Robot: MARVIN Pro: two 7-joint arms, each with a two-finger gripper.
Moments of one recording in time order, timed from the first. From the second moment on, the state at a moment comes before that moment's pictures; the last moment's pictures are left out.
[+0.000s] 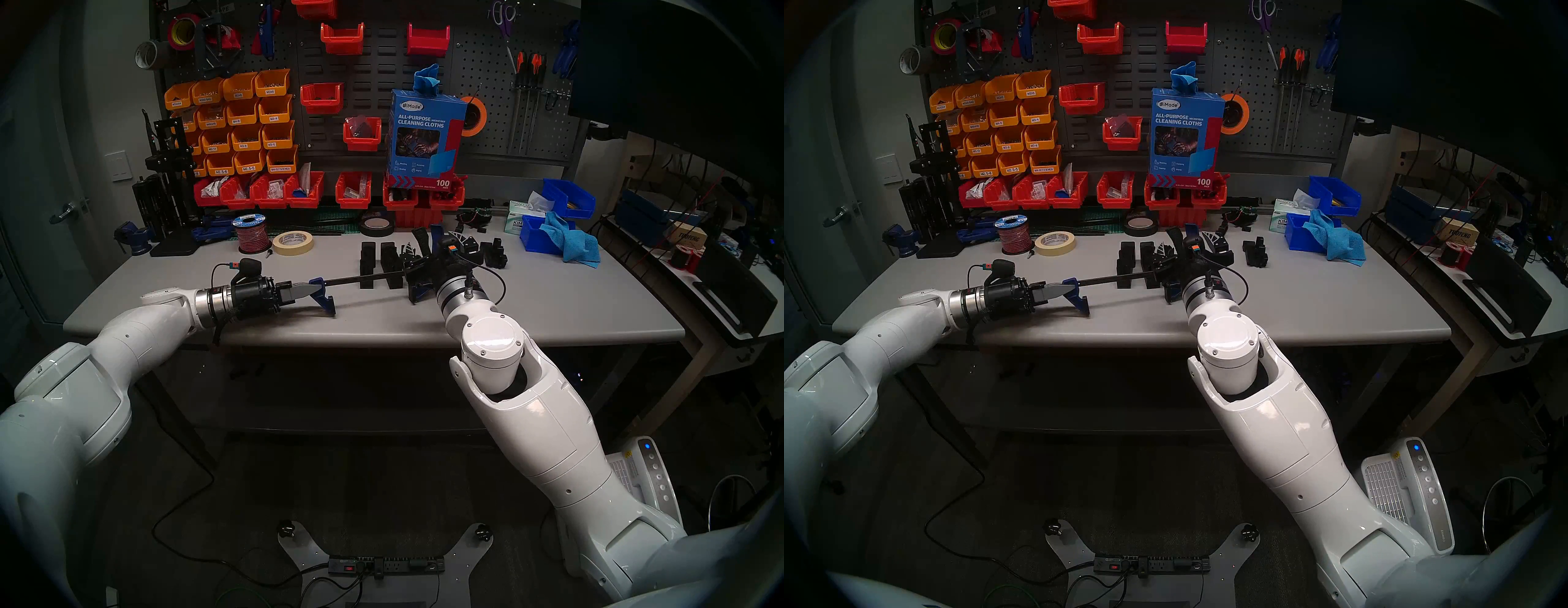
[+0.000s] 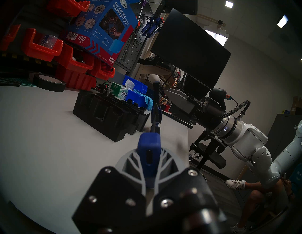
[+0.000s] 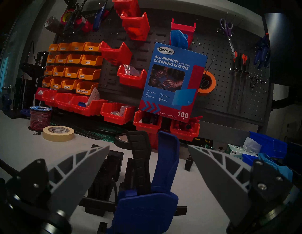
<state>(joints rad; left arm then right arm) 0.60 -0.95 -0.58 -0.45 -1.24 0.07 -1.48 -1.31 -1.32 1.09 -1.77 0.12 0.30 -0.29</state>
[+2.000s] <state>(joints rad) 0.59 -0.95 -0.56 -0.45 -1.25 0.07 -1.48 -1.23 -1.36 1.11 -1.74 0.17 0.51 -0.27</state>
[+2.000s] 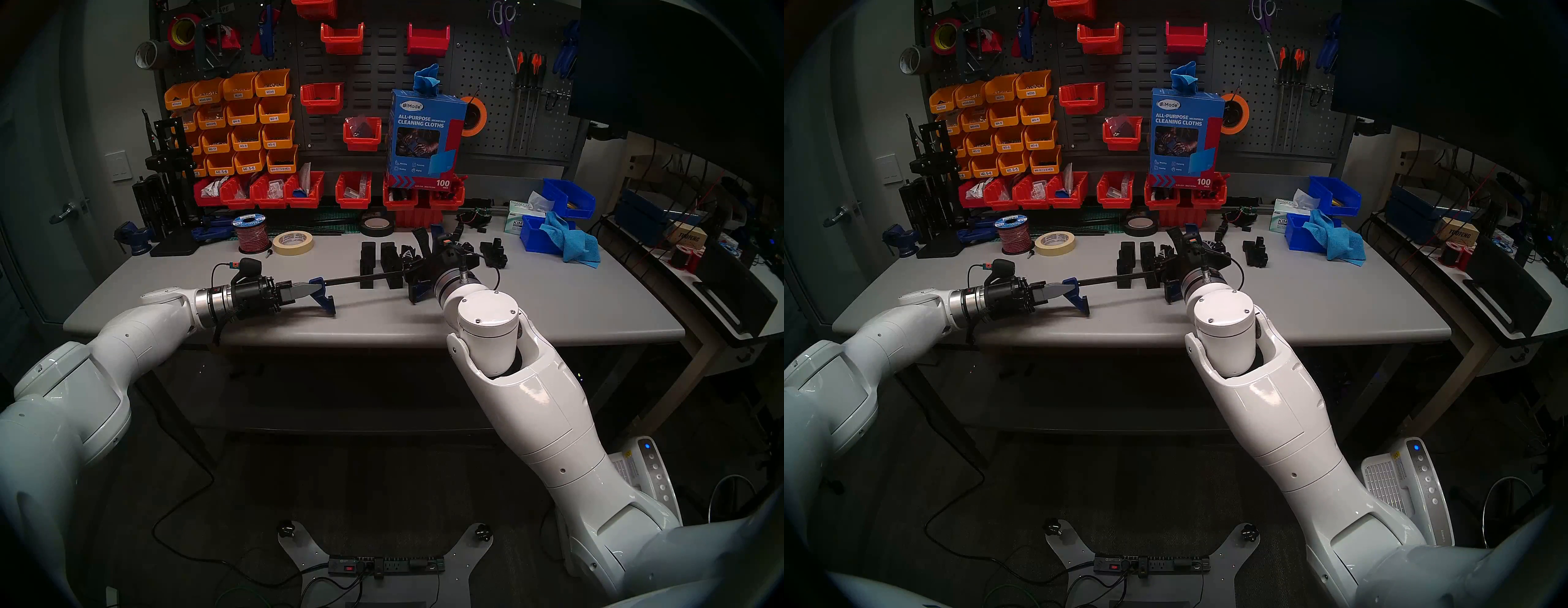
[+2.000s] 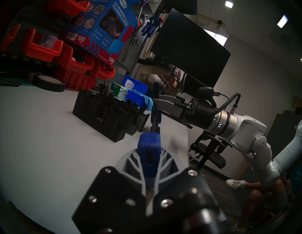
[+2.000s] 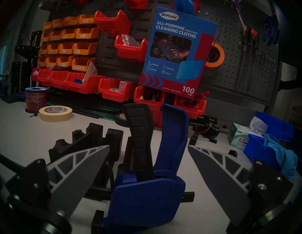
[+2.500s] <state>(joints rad) 0.59 -0.95 -0.55 -0.45 -1.25 0.07 -1.48 -1.21 -1.37 1.11 -1.72 0.17 0.56 -0.24</state>
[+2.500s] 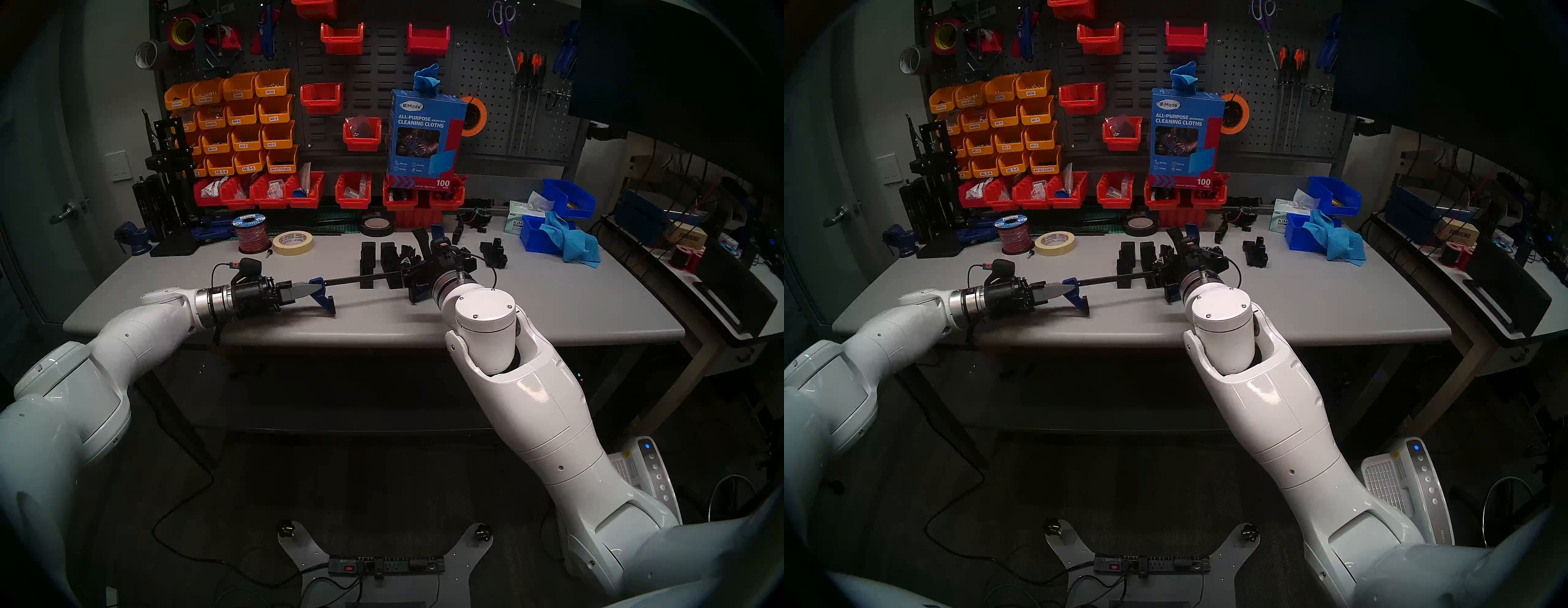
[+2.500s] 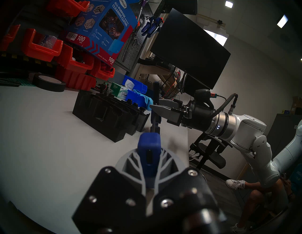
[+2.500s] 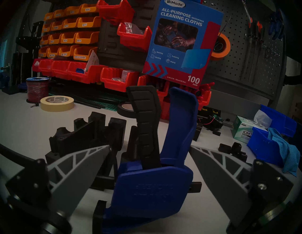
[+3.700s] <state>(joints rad) 0.59 -0.95 -0.55 -0.45 -1.26 0.07 -1.48 -1.12 -1.40 1.14 -1.62 0.16 0.65 -0.17</state>
